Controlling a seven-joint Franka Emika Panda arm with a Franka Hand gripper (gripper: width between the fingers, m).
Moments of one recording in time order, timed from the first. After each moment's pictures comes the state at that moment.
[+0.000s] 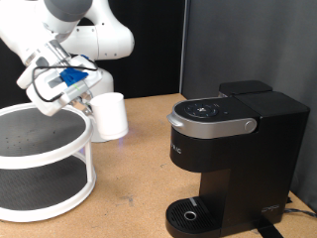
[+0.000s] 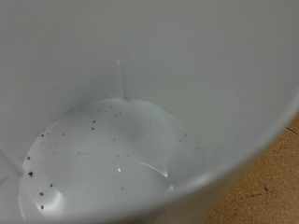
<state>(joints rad) -0.02 -0.50 -0.45 -2.77 0.79 2.35 -1.09</state>
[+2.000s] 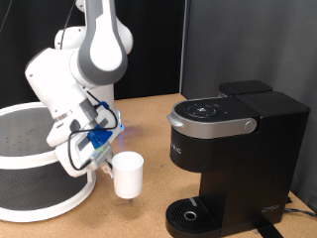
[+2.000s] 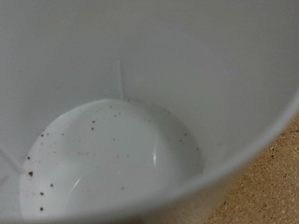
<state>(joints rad) 0.15 -0.04 -0.37 -2.68 1.18 2.57 -1.40</state>
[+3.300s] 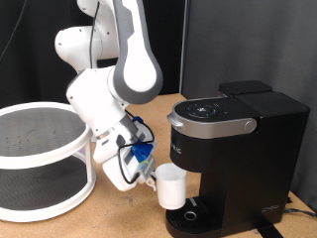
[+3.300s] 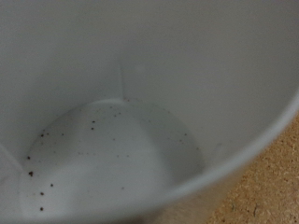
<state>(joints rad) 0.20 0.13 -0.19 -2.56 1.60 2.60 -1.63</state>
